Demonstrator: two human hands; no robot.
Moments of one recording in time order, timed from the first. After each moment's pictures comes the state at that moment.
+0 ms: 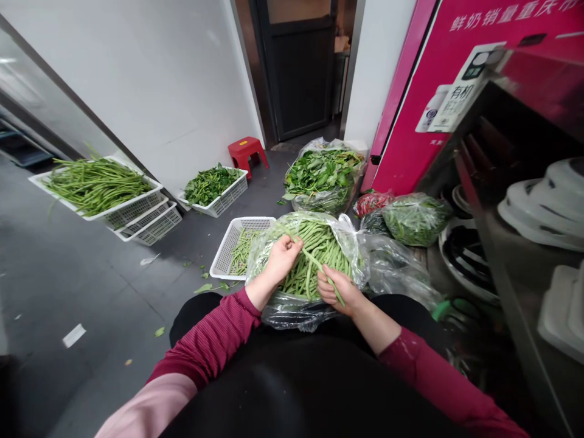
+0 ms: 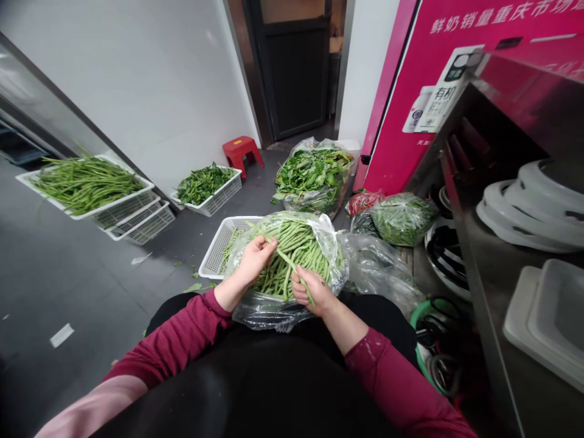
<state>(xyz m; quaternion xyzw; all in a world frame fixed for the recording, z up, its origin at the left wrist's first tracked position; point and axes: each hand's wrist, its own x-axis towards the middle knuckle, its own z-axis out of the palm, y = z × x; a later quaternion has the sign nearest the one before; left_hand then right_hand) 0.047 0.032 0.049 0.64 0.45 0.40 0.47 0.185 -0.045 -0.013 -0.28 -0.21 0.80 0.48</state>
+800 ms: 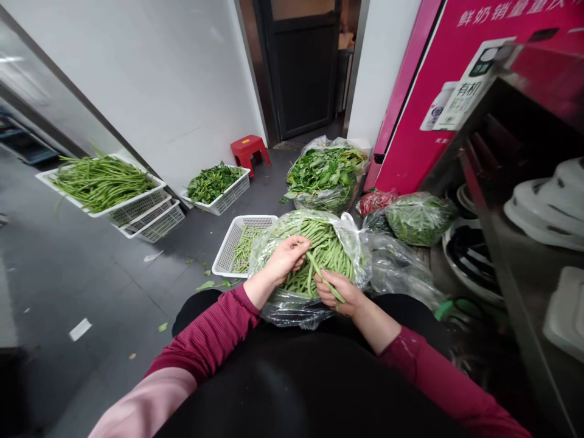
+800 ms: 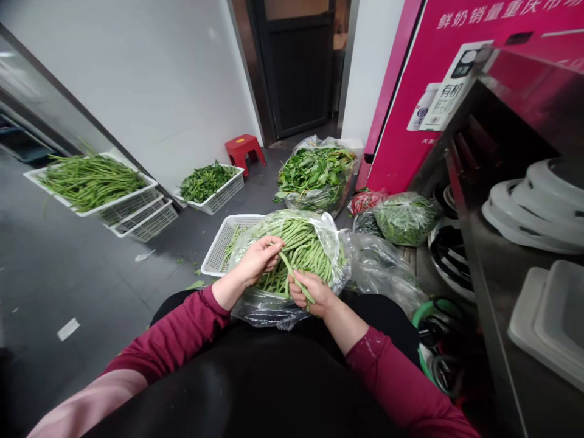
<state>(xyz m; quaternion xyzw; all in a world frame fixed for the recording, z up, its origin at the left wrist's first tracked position) 0.044 0.027 0.058 0.52 0.36 0.32 0.70 0.185 -0.048 -0.013 -0.26 -0.20 0.84 0.44</state>
